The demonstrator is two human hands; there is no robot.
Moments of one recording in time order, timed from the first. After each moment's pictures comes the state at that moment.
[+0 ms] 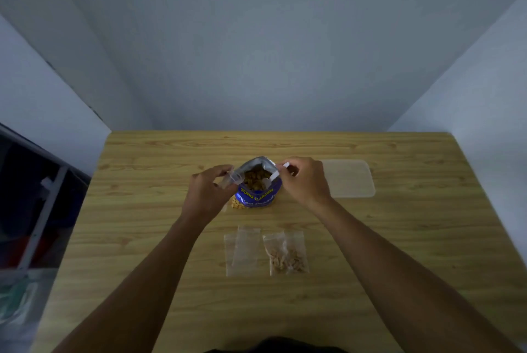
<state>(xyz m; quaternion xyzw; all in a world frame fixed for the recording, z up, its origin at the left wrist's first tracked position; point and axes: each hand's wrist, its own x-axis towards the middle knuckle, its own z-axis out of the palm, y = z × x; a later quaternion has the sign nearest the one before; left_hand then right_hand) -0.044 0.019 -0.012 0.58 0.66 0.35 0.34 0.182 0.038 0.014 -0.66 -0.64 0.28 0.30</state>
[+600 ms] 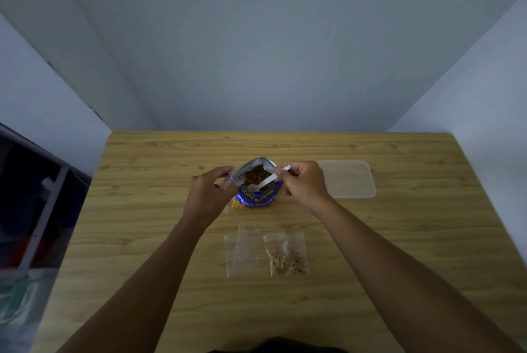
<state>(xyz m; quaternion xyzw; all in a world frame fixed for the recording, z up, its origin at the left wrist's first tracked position) -0.044 0.016 -0.012 0.57 0.66 0.35 0.35 0.179 0.036 0.013 -0.69 -0.50 0.43 0.30</state>
